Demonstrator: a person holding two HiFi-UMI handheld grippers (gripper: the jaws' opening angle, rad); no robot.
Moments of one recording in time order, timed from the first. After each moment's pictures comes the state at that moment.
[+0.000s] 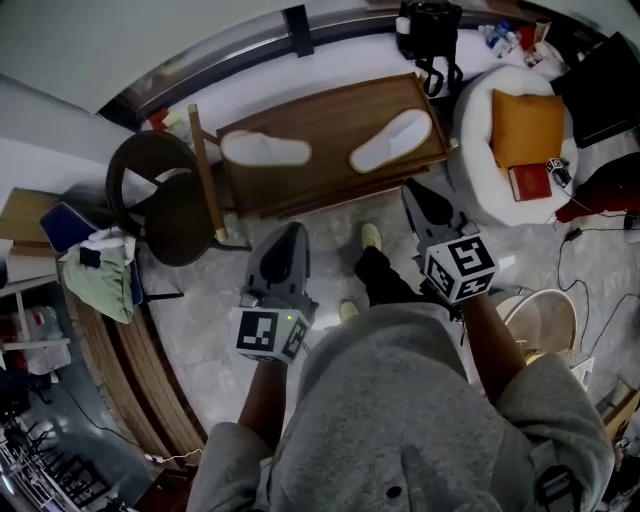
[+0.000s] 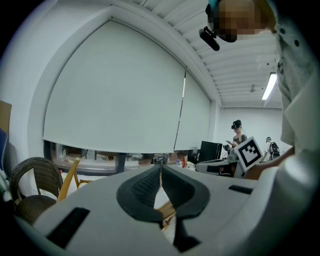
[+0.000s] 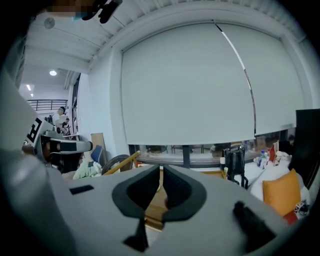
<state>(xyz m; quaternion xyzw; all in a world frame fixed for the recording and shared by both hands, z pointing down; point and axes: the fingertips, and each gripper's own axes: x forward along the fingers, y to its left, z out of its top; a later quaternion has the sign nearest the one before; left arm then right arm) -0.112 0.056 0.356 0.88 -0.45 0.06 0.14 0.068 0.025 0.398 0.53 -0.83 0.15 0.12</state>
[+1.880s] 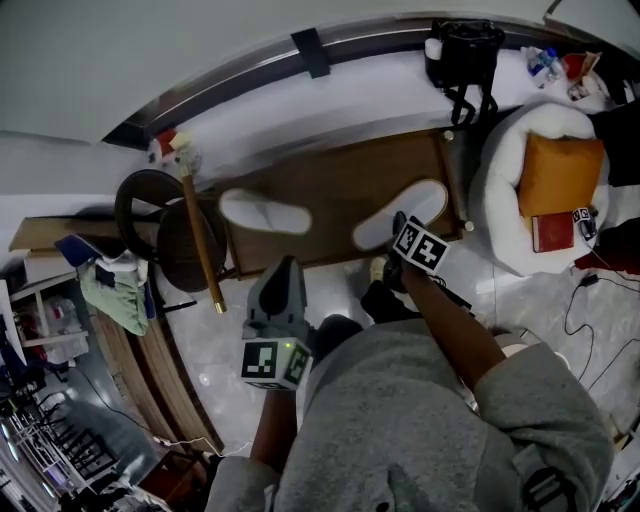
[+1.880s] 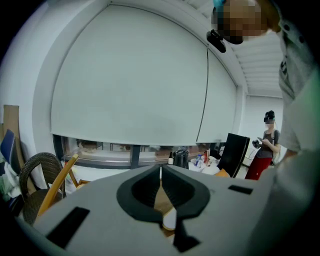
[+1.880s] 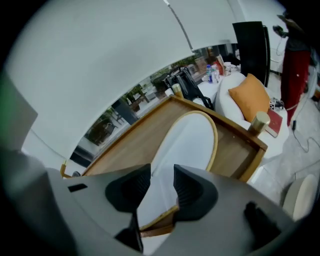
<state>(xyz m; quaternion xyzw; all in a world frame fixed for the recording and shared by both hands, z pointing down) -0.053 -0.115 0.400 0.81 -0.54 0.13 0.20 0.167 -0.148 0.678 0.64 -0.54 0.54 0.12</state>
